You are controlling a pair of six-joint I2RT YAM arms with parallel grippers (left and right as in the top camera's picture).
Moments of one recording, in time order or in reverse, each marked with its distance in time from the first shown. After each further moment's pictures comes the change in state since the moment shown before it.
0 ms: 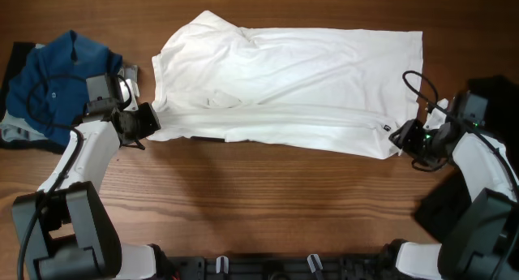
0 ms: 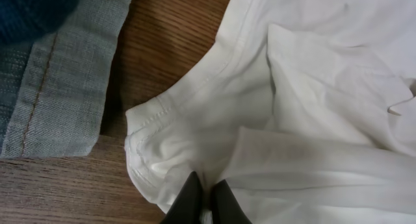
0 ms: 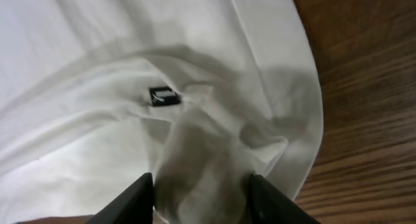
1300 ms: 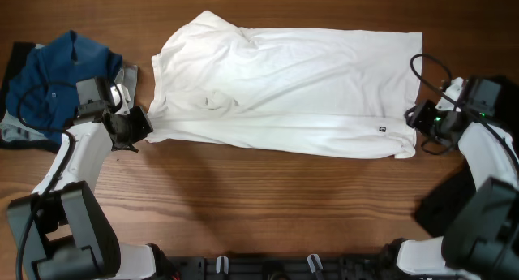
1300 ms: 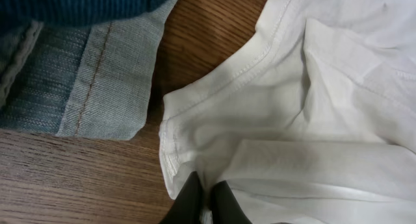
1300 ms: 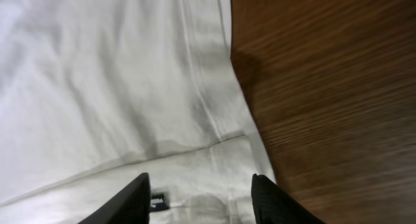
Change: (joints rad) left arm 0.057 0.000 0.000 -0.036 -0.003 0.000; right arm -0.008 0.095 0.091 0.174 0.052 -0.038
